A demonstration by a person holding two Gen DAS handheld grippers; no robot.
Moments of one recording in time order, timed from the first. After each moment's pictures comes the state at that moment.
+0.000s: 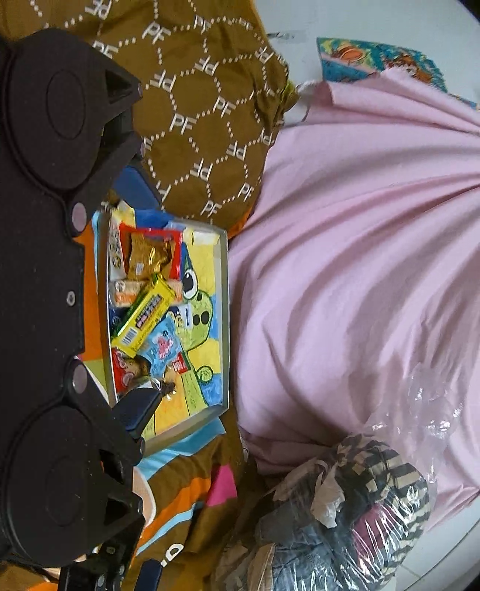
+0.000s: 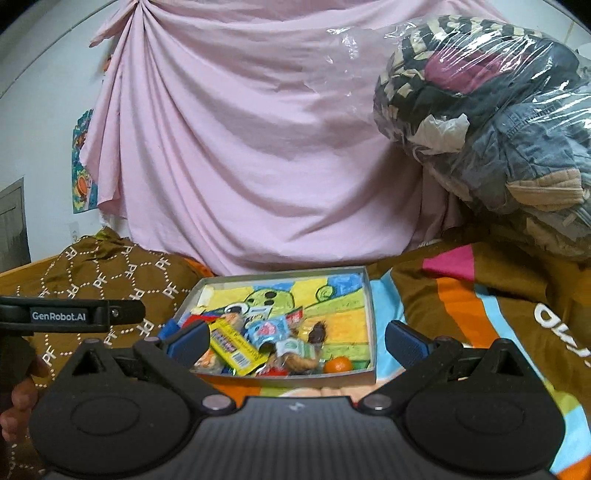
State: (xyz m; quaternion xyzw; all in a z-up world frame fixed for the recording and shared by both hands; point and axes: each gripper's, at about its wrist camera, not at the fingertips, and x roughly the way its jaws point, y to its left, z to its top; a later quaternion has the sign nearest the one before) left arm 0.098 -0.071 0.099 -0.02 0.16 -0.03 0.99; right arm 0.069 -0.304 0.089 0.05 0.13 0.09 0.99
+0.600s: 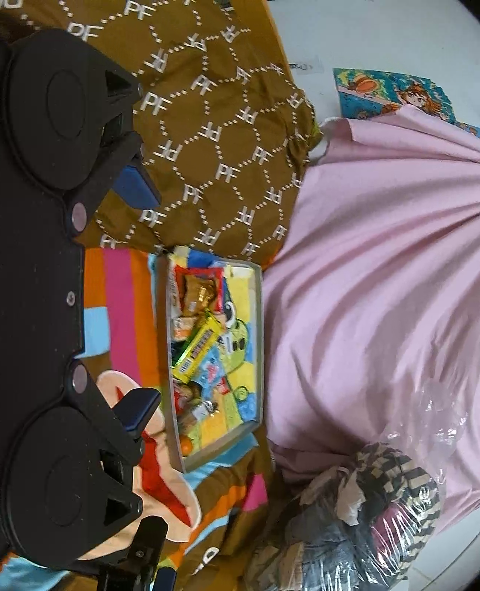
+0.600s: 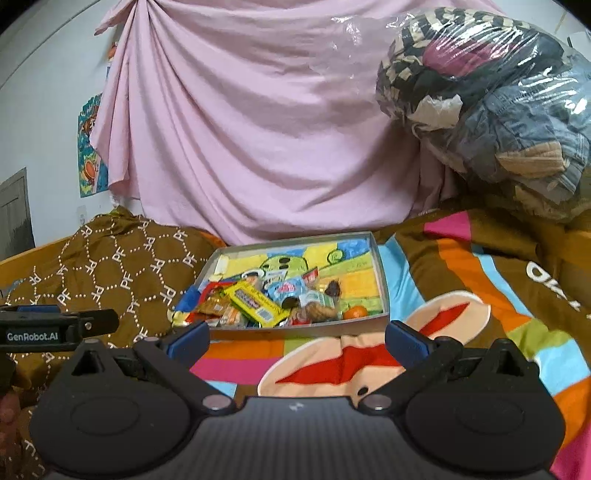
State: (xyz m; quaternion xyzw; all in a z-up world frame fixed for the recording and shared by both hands) left arm 0.030 -0.037 0.067 -0.01 0.18 -0.01 0.98; right arm 0.018 -0.277 0.069 0.05 0.16 0.08 0.98
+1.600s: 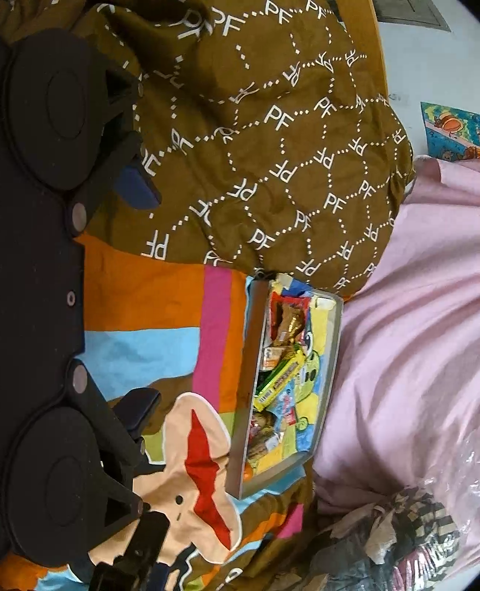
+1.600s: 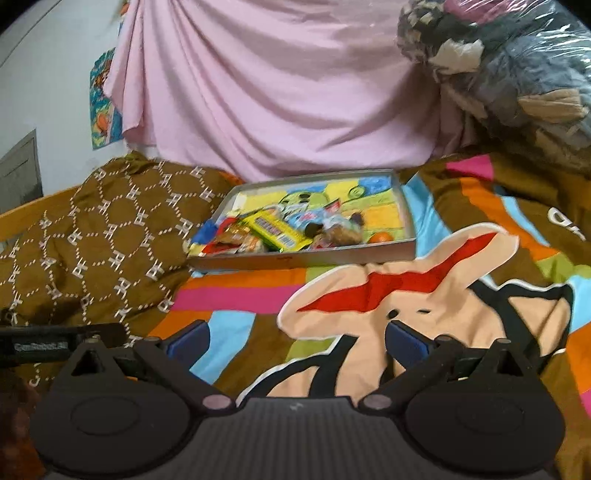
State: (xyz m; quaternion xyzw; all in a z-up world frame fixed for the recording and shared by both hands) left arm 0.018 -0.022 -0.004 -0.08 0.26 0.02 0.96; right arm 0.009 -0.254 0.021 0.03 0.23 0.11 0.97
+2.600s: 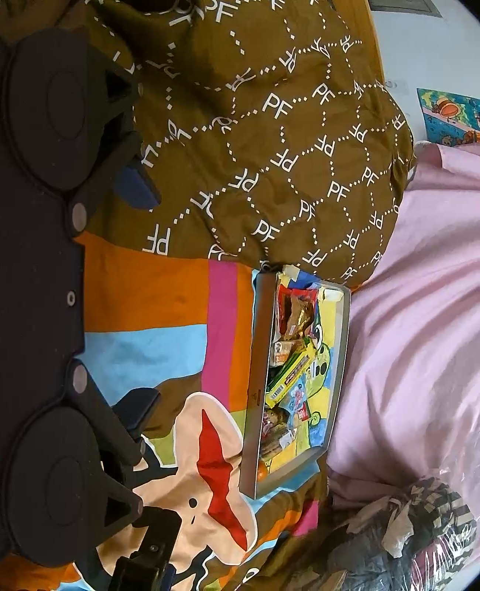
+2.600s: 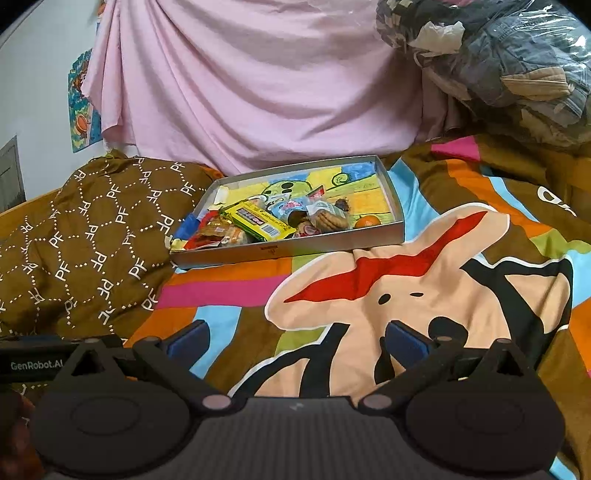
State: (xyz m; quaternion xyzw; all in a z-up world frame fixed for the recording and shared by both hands) left arm 0.026 -0.024 -0.010 -0.06 0.27 0.01 0.96; right arm 0.018 -0.257 0.009 0.06 0.24 0.08 0.97
